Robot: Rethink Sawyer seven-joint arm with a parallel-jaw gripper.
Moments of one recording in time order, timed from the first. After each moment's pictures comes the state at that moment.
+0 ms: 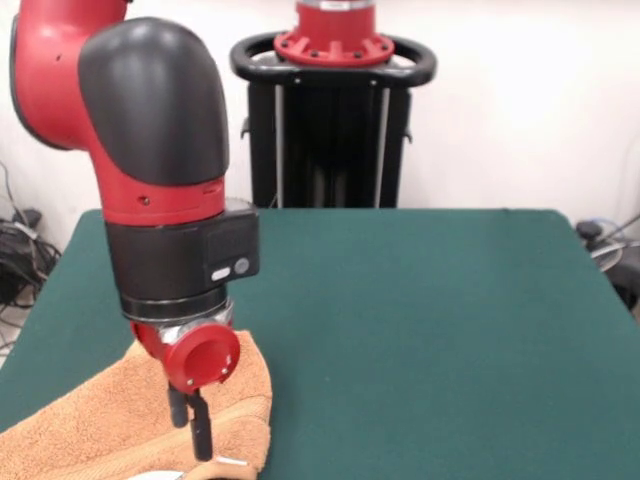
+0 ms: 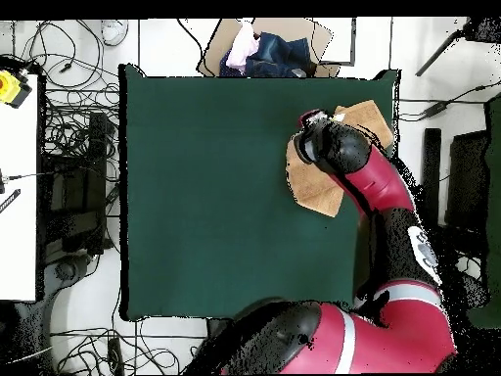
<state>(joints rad) -0.43 -0.40 0.03 1.38 0.39 0.37 1.97</state>
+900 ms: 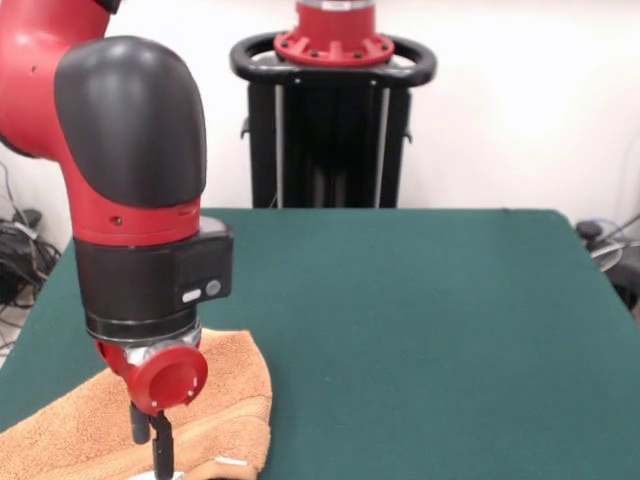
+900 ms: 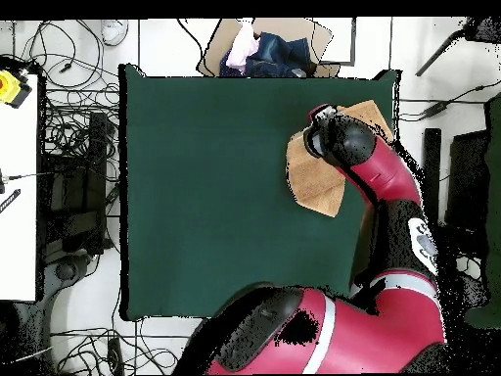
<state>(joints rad) -0.40 -0.34 -0.05 1.27 0.39 0.40 1.97</state>
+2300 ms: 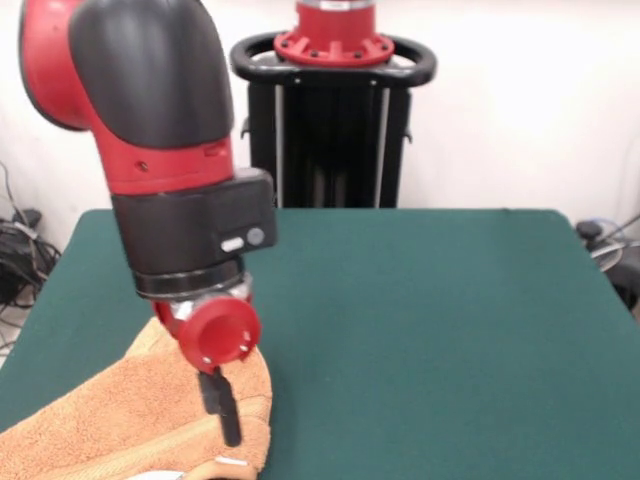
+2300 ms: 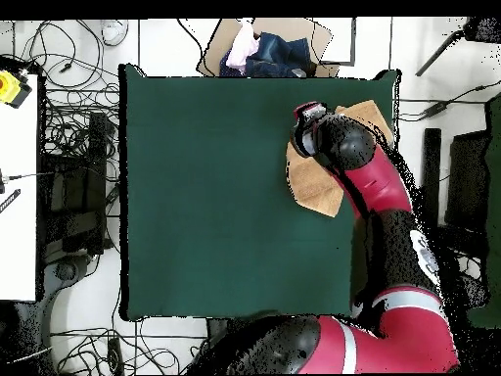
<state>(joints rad) -0.43 -0.45 0.07 1.43 0.51 0.40 1.97</state>
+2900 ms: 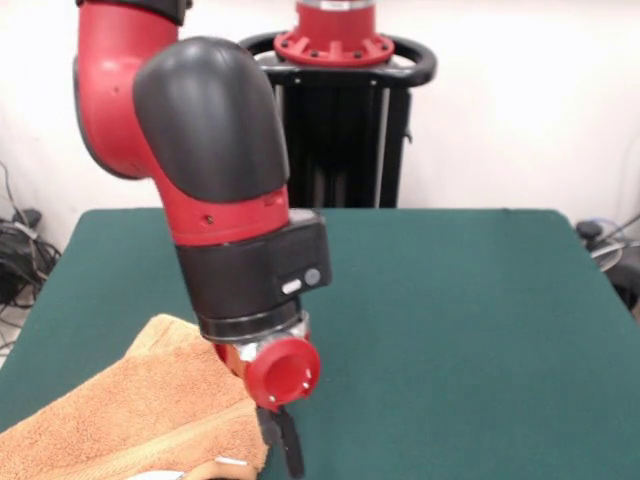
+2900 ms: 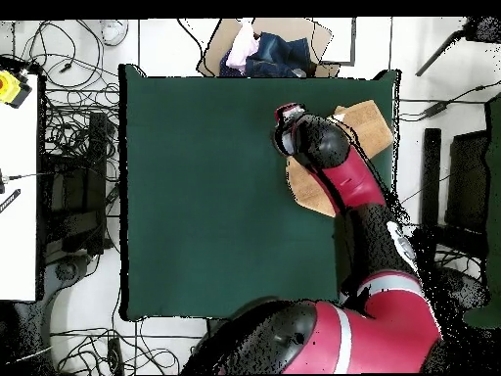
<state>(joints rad) -0.42 -0.40 0.14 1.45 0.52 0.32 1.97</state>
